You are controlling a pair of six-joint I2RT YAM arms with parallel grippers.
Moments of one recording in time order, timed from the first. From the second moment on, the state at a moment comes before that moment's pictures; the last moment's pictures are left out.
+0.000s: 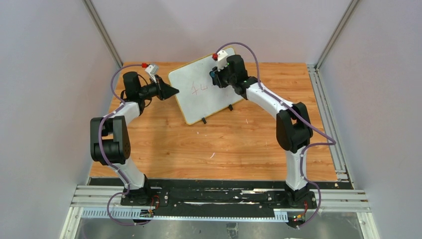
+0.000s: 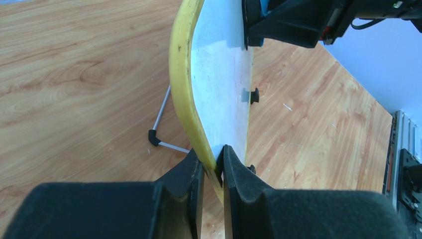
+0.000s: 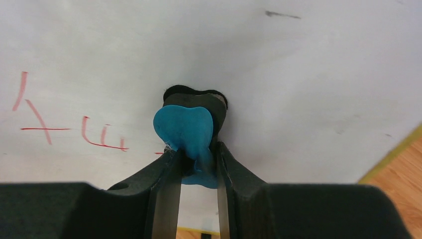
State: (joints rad) left arm 0.09 1.71 1.03 0.39 1.01 -0.17; right arm 0.54 2.05 1.72 -0.09 -0.11 -0.13
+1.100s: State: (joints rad) left arm 0.10 1.70 1.03 0.34 1.01 -0.14; right arm 0.62 2.01 1.62 -0.02 -0.04 -0.11
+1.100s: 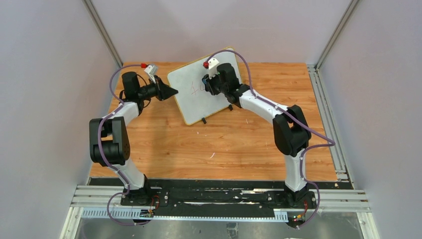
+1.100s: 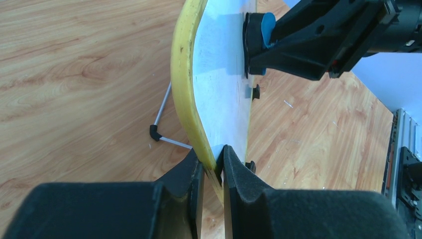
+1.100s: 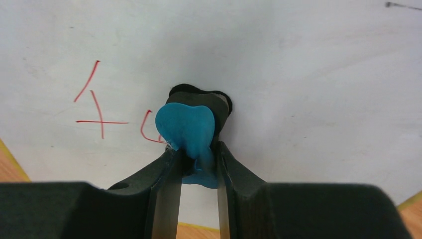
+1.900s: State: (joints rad) left arm 0.10 1.70 1.03 0.35 1.00 -0.14; right arm 0.57 2.02 1.58 0.00 -0.07 -0.12
